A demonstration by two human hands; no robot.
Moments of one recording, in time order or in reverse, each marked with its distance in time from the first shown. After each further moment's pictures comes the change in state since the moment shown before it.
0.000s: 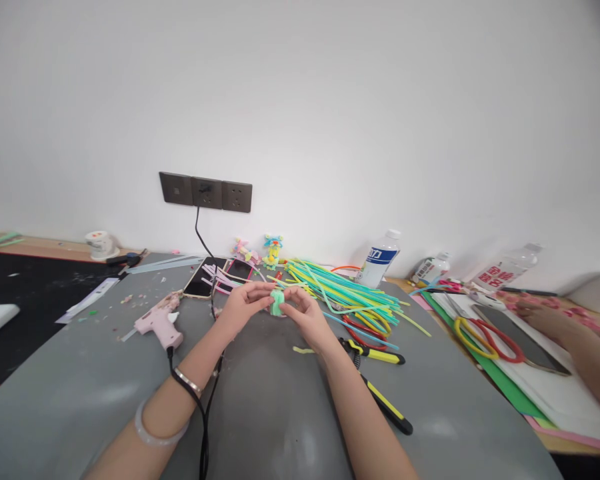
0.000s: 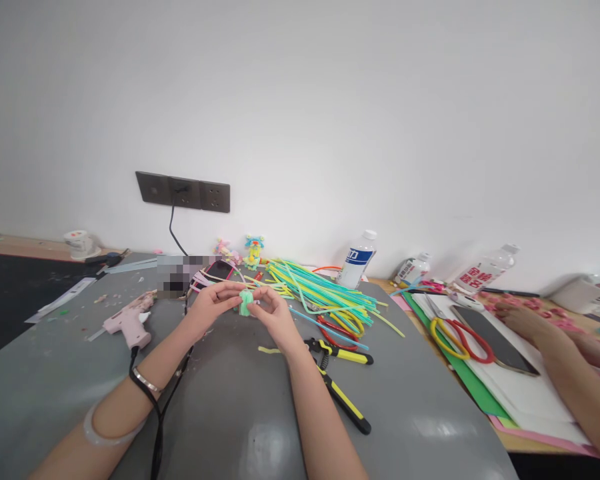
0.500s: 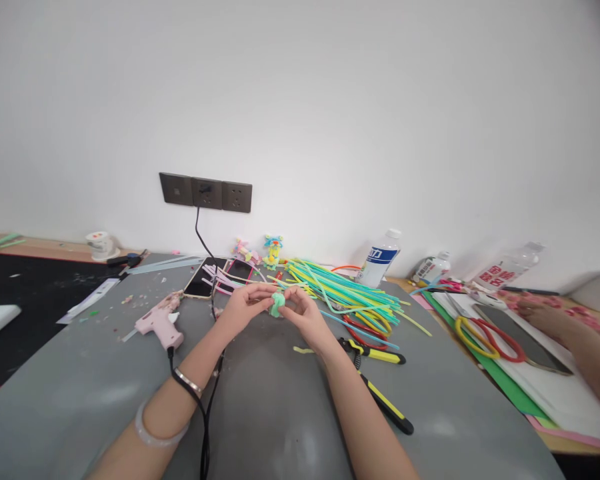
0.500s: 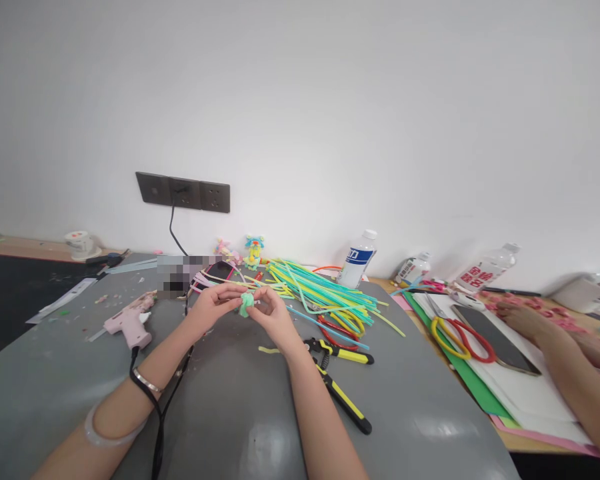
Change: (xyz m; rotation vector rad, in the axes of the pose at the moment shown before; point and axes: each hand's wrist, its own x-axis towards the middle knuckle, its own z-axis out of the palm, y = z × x) left_hand 0.001 -0.001 -0.003 0.096 -0.045 0.041; right_hand 0.000 0.001 0.002 -0.003 -0.041 -0.017
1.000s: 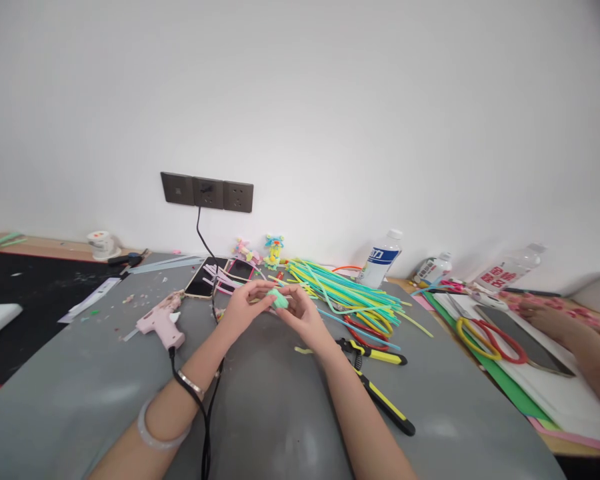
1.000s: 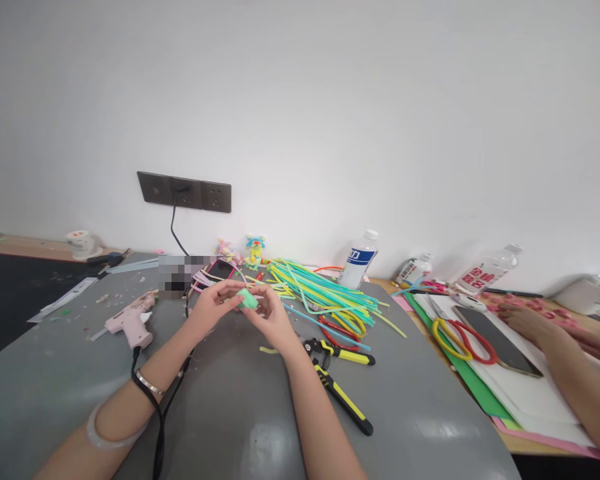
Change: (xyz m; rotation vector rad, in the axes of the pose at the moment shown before) left_hand -0.003 0.002 0.005 0.012 0.091 0.032; right_hand -0.002 -0.001 0.003 -0.118 -0.055 -0.087
